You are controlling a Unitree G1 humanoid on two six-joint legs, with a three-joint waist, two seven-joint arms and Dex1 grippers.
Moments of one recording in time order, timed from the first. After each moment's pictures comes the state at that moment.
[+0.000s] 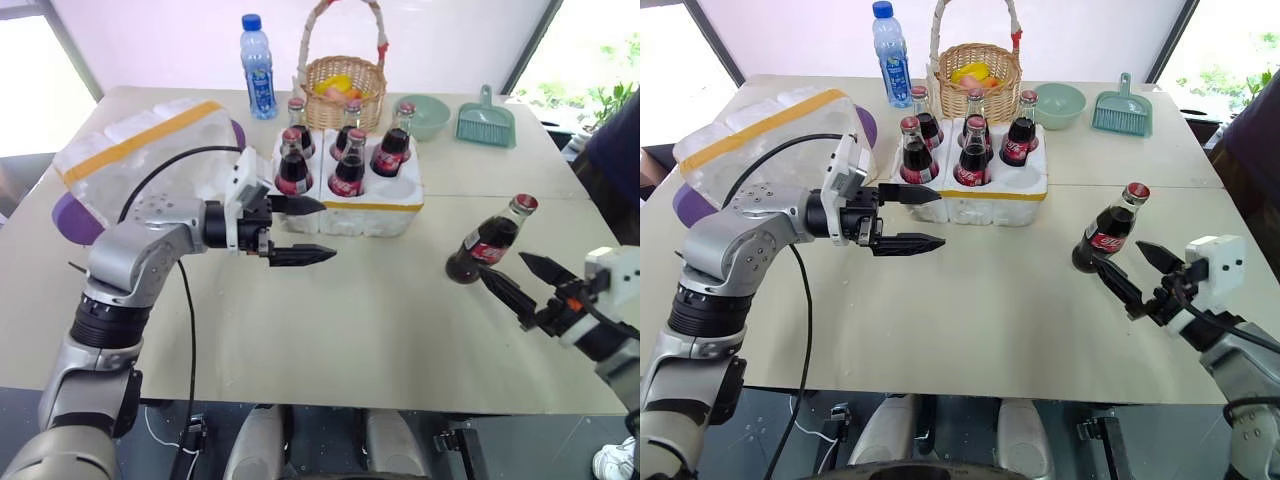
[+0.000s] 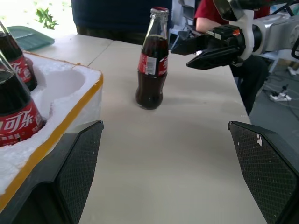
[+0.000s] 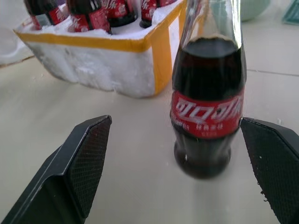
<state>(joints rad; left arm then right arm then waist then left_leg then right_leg) -0.68 0.61 -0.09 -0.17 -0.62 0.69 -1.10 0.10 -0.49 -0.66 -0.58 0.61 0.80 0.65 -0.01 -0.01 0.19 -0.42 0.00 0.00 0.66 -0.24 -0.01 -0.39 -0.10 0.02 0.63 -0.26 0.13</state>
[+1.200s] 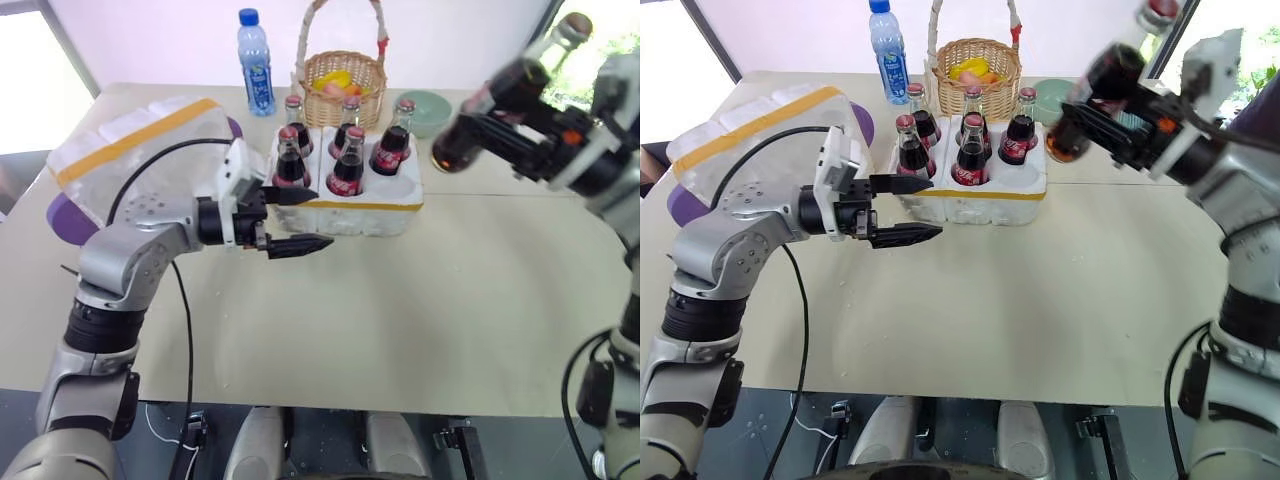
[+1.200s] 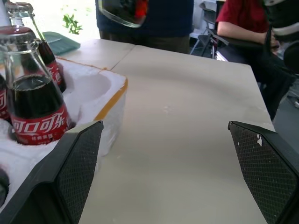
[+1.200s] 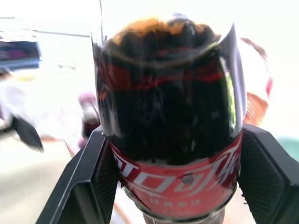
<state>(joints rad) -0.66 0.62 -0.04 -0.20 -0.63 0.69 -1.01 -0.76 -0.74 -0.26 -0.09 0.69 0.75 0.73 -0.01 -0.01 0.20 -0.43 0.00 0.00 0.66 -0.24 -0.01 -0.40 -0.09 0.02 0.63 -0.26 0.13</state>
